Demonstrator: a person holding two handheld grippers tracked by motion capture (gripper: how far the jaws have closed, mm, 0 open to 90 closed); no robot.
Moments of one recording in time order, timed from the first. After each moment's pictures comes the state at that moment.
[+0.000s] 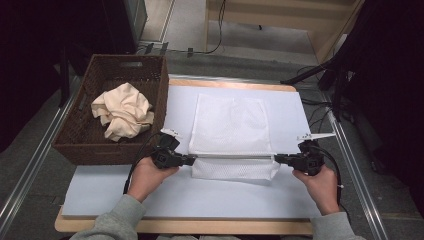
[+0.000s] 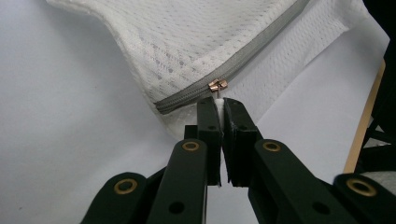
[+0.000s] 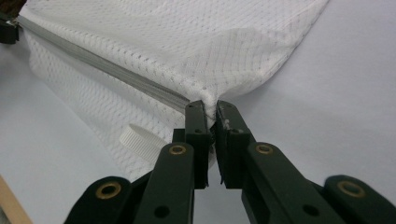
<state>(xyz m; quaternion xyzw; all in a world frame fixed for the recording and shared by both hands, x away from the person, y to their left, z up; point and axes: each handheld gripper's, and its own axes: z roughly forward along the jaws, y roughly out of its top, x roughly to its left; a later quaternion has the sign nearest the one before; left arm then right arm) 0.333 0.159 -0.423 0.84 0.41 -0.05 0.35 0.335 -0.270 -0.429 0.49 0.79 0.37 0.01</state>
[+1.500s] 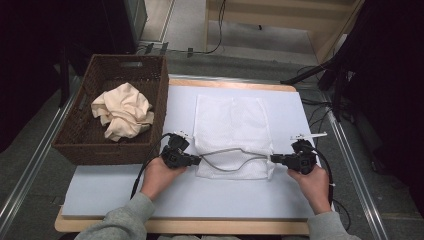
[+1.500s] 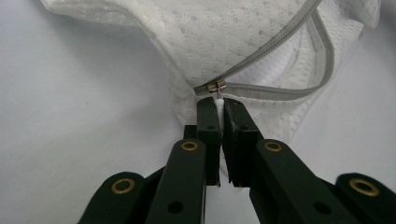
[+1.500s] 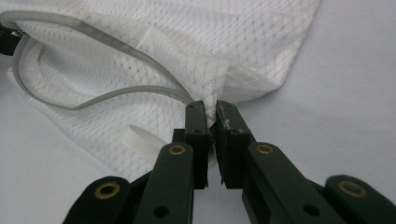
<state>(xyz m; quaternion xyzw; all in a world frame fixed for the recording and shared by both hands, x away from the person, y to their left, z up) 0.347 0.134 -0.450 0.84 0.42 -0.04 0.33 0.347 -0.261 -0.450 0.51 0.78 0.35 0.00</state>
